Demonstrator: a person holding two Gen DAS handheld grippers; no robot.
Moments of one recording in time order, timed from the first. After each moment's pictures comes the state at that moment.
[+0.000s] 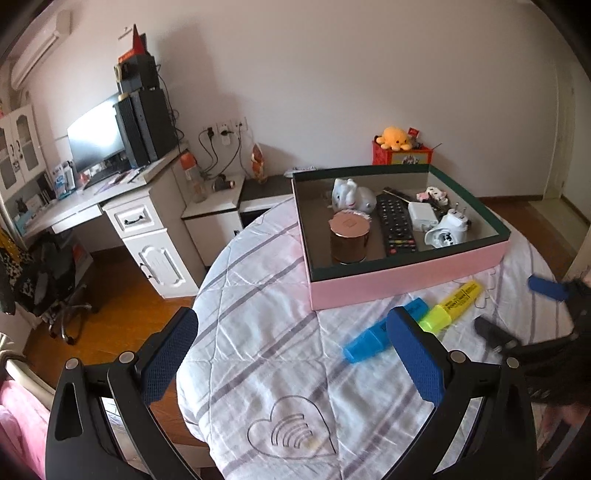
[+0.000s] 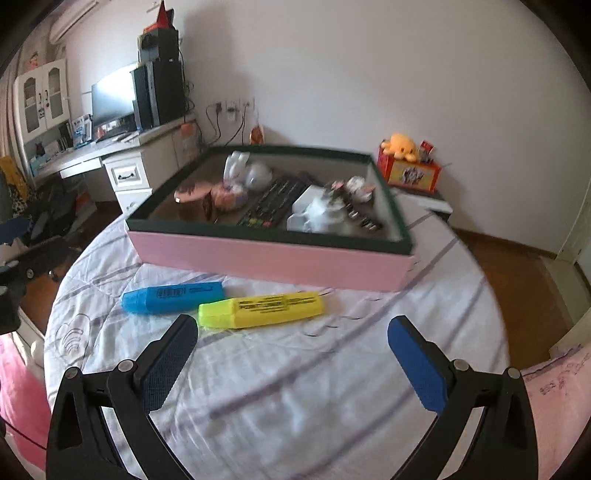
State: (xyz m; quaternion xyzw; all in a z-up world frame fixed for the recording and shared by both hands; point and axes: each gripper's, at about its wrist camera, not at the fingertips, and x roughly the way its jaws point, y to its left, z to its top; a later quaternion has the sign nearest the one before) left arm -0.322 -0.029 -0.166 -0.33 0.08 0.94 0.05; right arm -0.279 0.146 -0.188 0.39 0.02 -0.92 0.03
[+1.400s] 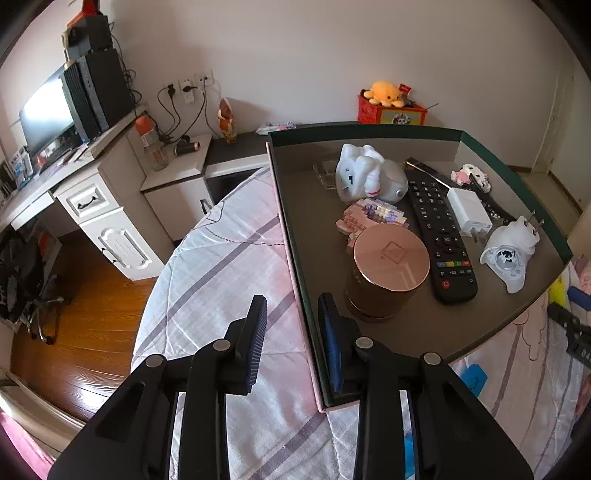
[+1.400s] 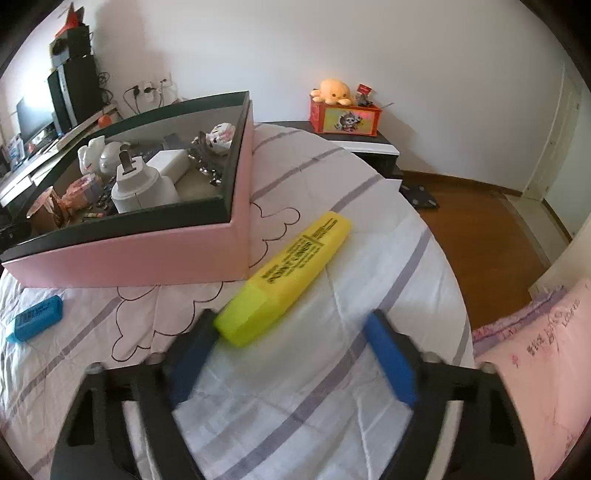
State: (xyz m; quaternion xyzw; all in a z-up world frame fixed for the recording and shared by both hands) left arm -0.463 -0.012 -0.218 -0.42 0.08 0.90 0.09; right arm -0.308 0.267 -0.219 0.44 -0.02 -0.89 -0.08
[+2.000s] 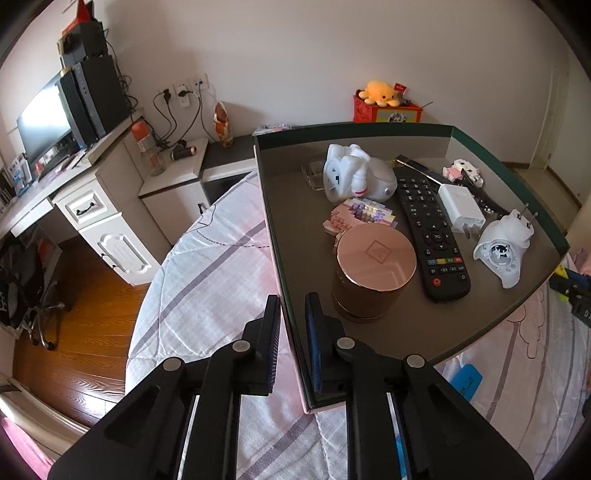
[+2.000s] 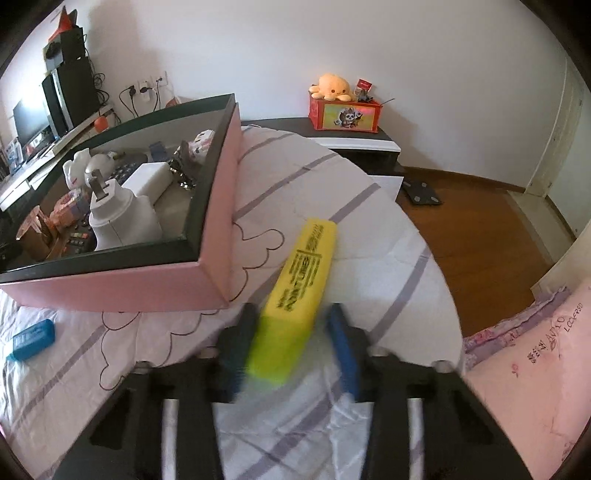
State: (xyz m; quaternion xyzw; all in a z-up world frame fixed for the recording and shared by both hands) left arm -0.459 -0.003 -0.218 -0.42 0.09 0.90 0.10; right arm -0.326 0.291 -0.217 0.45 -0.03 -0.89 -0.07
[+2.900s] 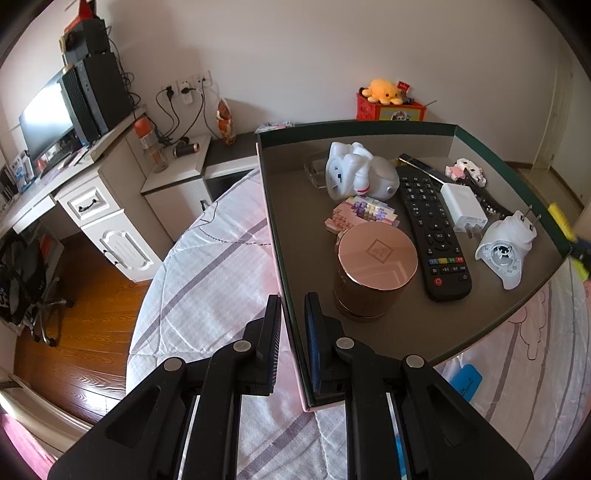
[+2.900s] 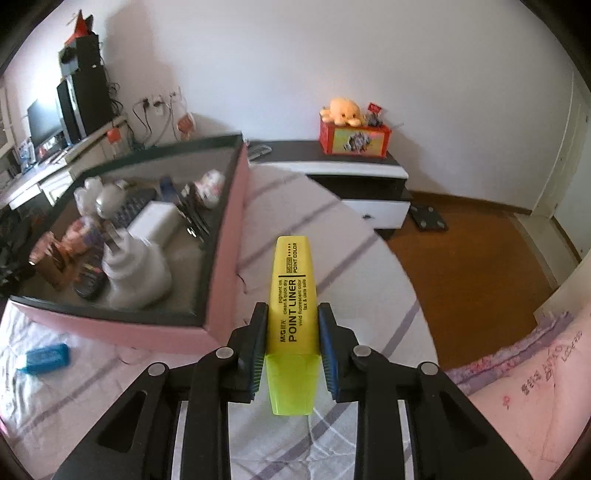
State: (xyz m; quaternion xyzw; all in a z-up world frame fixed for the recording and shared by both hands) left arm -0.457 -0.006 -0.218 -0.42 0.09 0.90 0.09; right arm -0.341 0.291 -0.177 0.40 -0.01 -0.91 -0.05
